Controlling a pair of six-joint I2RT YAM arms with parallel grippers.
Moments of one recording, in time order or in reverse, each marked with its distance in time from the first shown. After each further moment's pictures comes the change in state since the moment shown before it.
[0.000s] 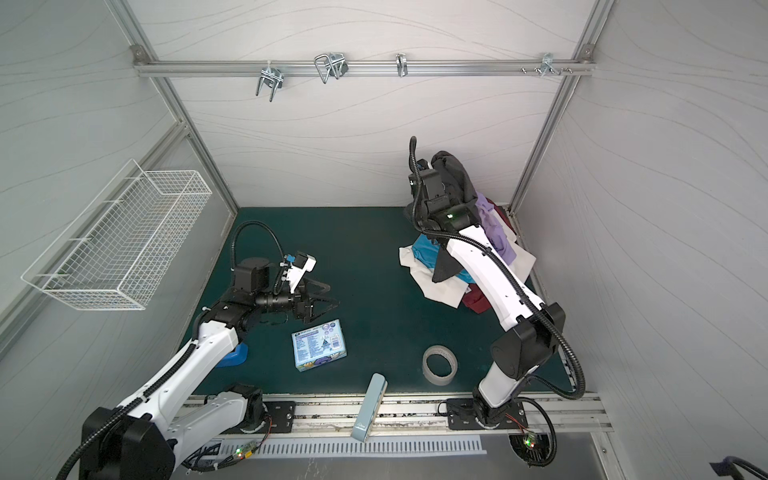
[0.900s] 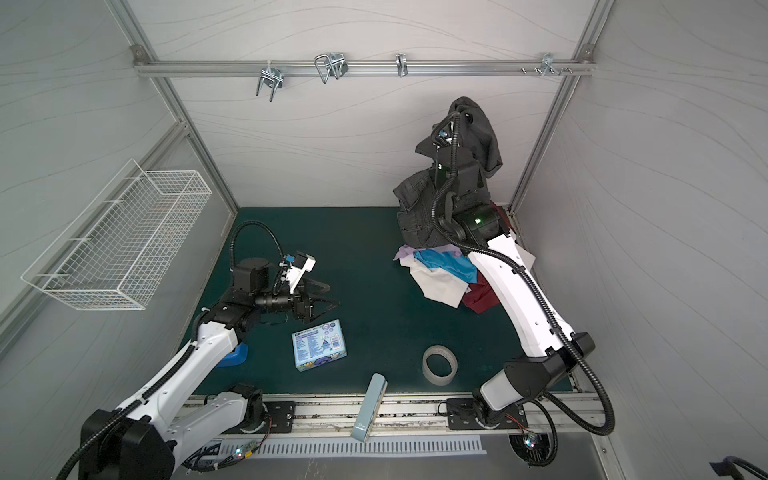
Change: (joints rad) left arm 0.000 -0.008 0.000 0.000 -0.001 0.000; right arm 0.010 -0.126 0.105 0.235 0.047 -0.129
